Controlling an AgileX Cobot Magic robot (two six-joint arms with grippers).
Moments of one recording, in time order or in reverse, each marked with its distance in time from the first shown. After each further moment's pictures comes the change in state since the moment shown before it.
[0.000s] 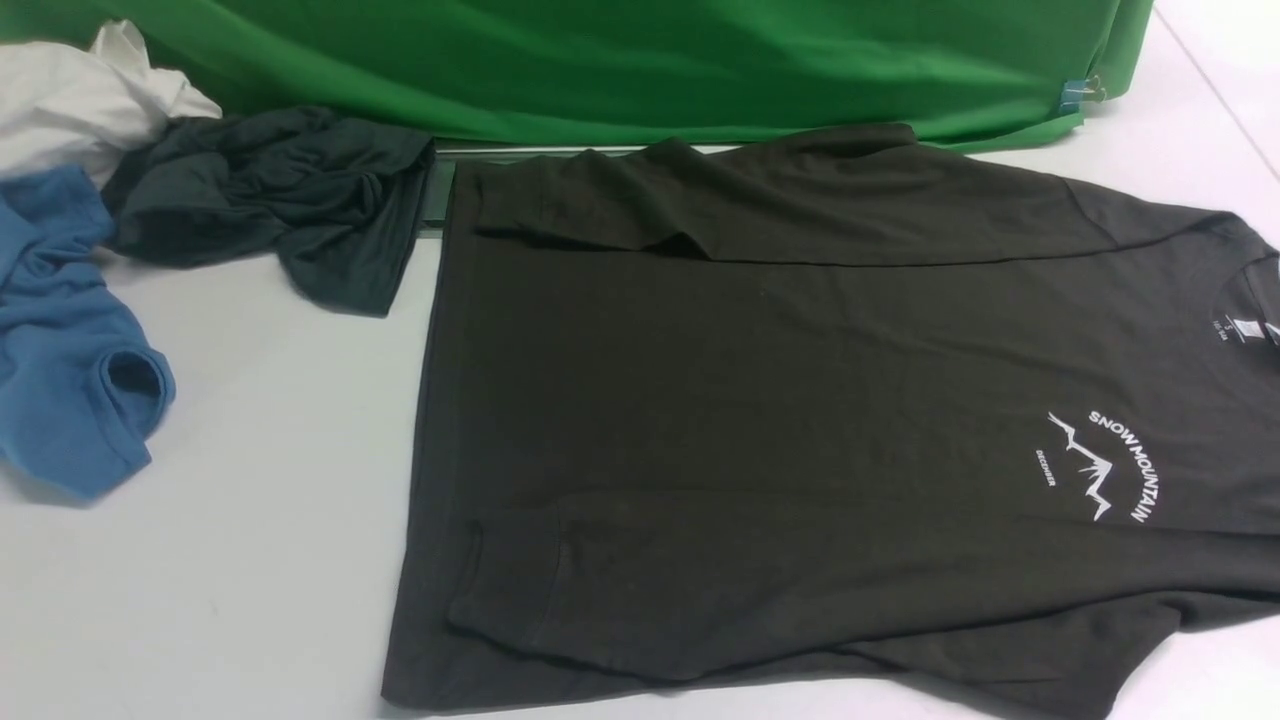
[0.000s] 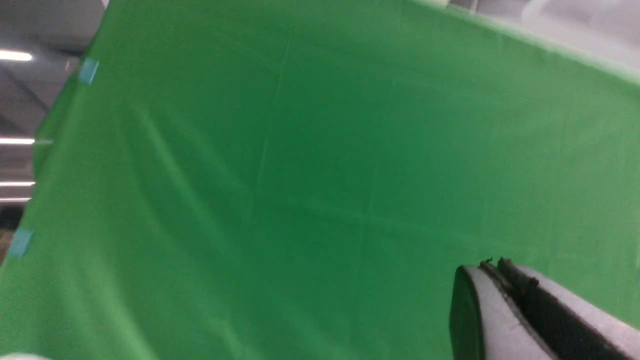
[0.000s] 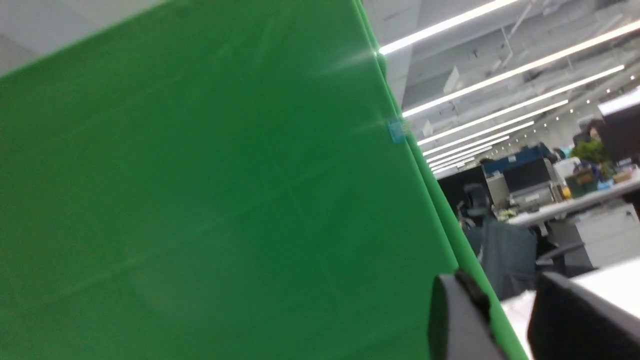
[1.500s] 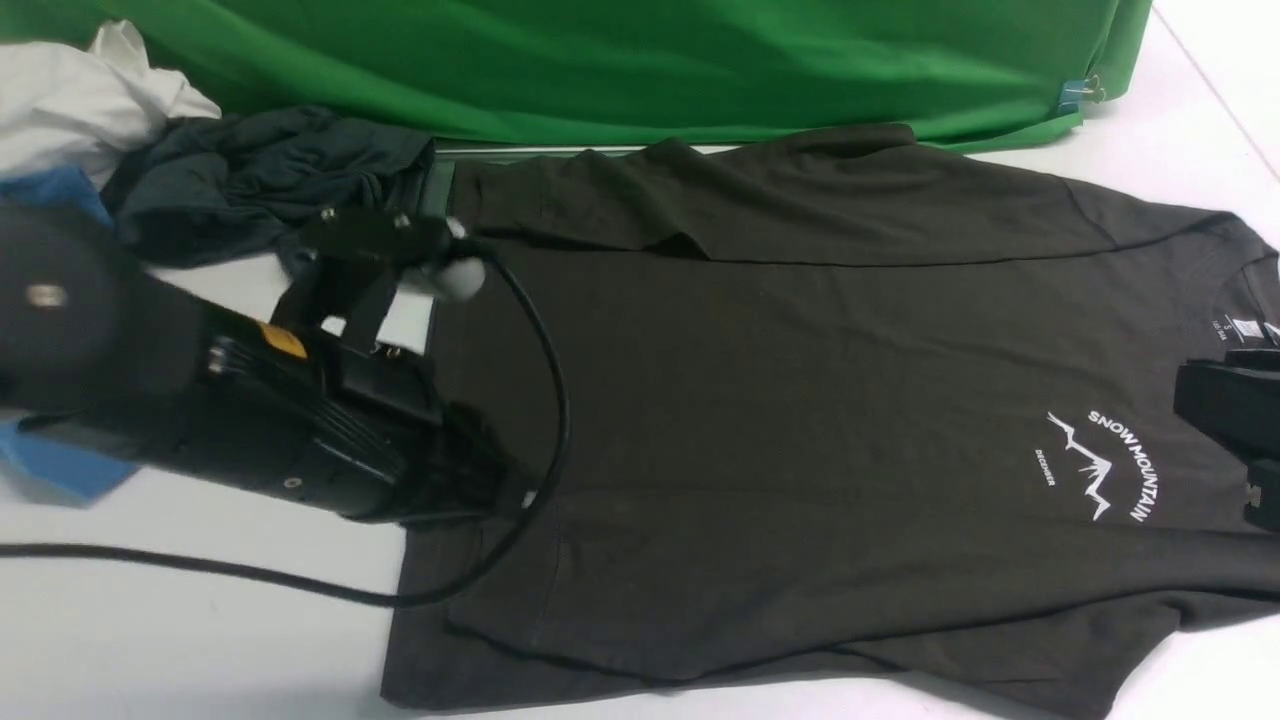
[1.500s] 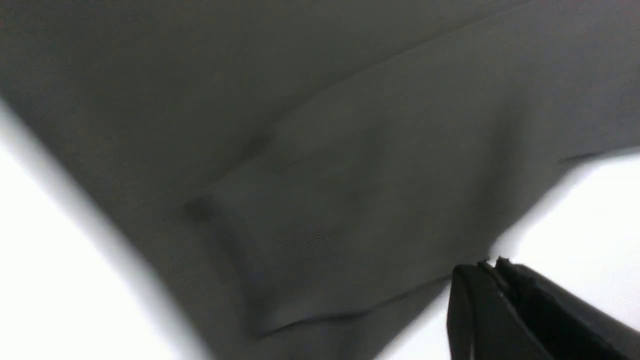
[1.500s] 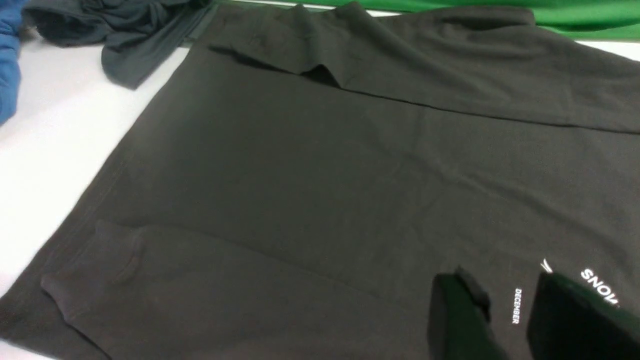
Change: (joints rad) right arm 0.425 0.670 -0.464 0.141 0.789 -0.403; left arm -0.303 1.314 -0.814 -0.227 1.218 0.365
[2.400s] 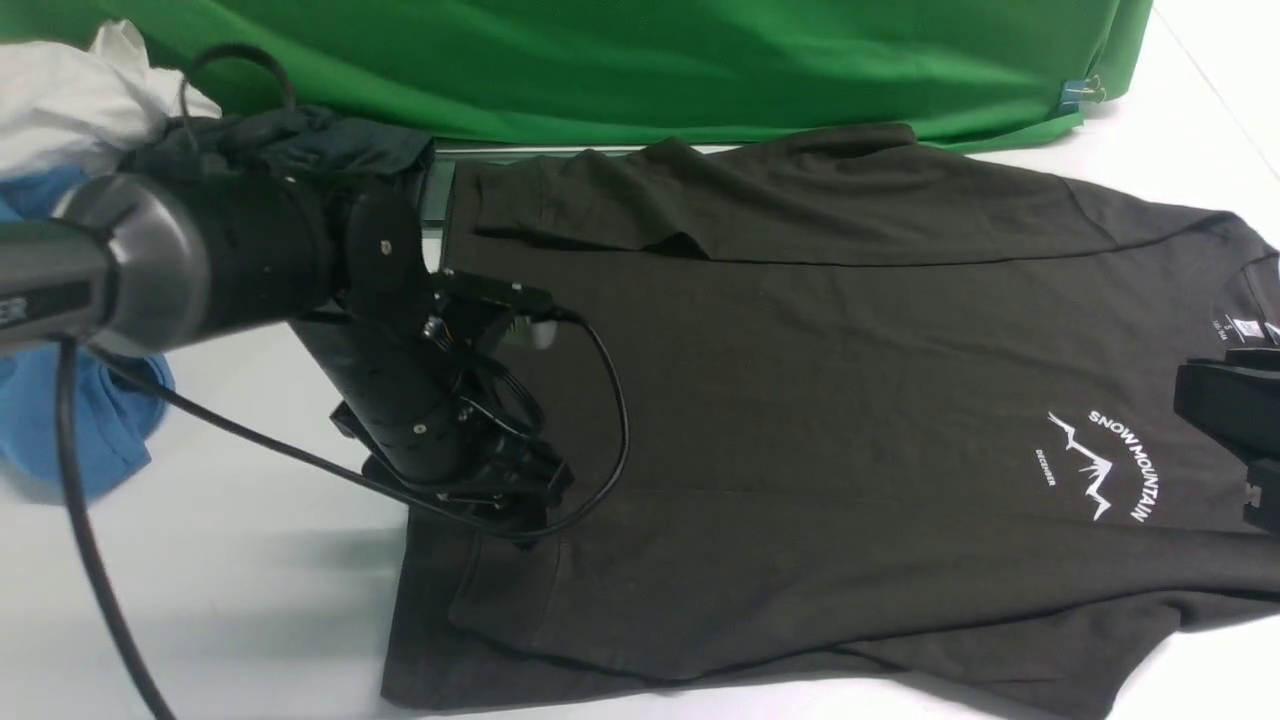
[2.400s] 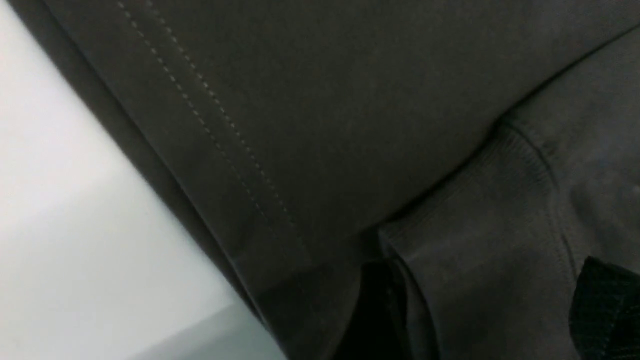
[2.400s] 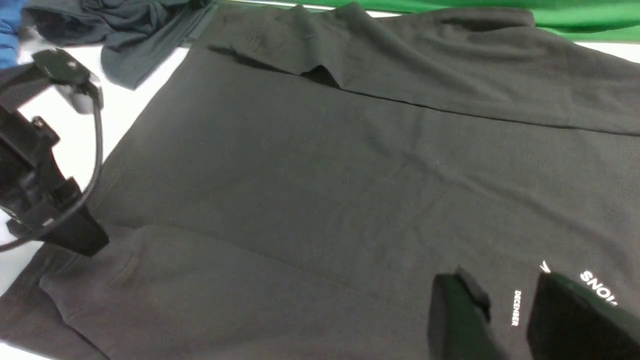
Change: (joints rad) right arm 0.001 0.000 0.000 0.000 -0.005 -0.004; left arm 0.001 0.470 -0.253 0.183 0.116 -0.061
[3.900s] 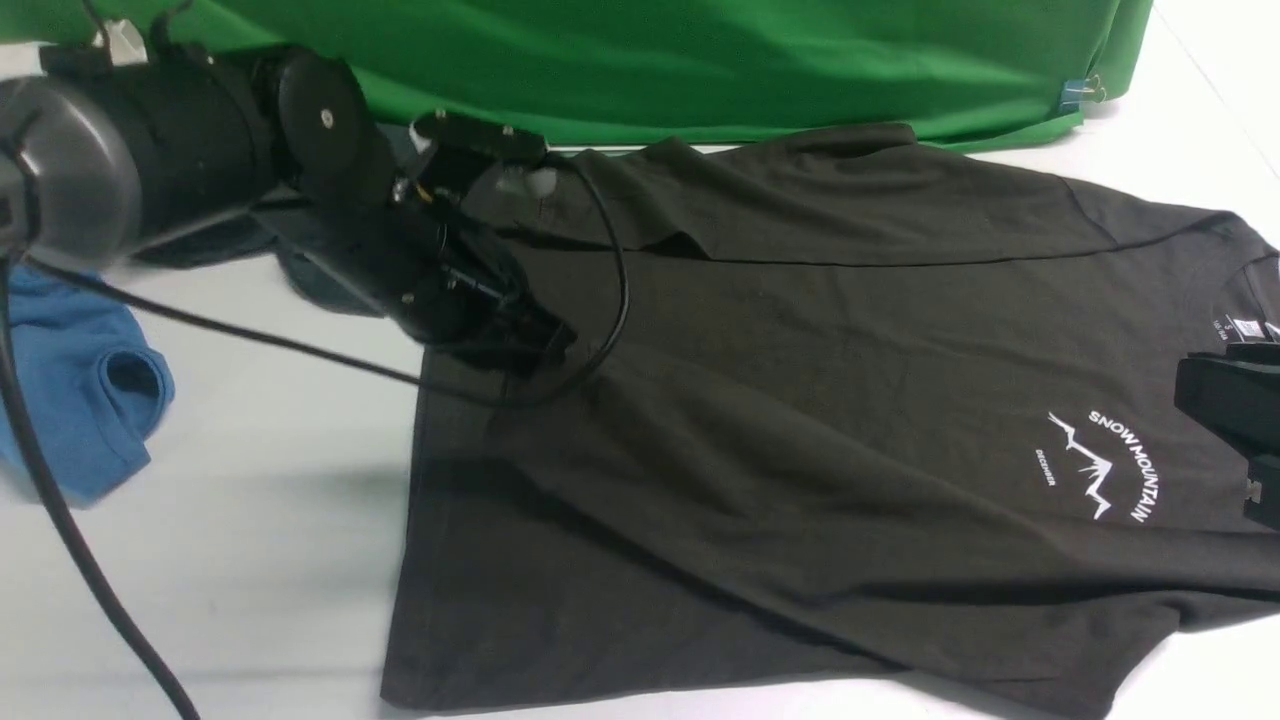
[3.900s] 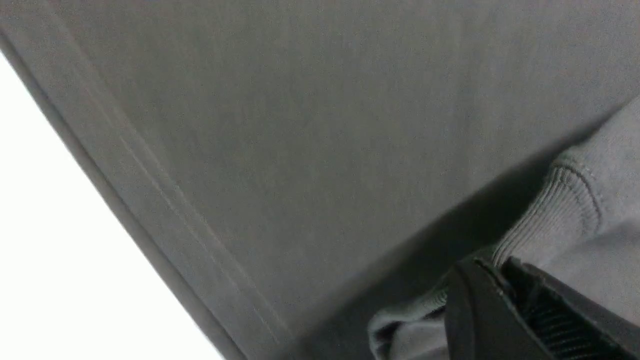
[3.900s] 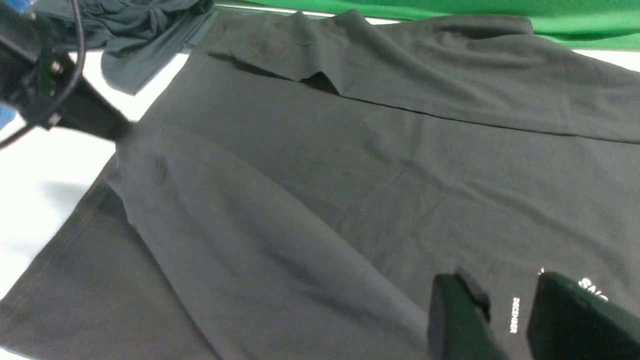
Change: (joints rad) right arm 0.000 0.000 0.000 0.000 -0.012 -0.004; left arm 0.062 -0.044 -0.171 -0.085 -0.101 0.212
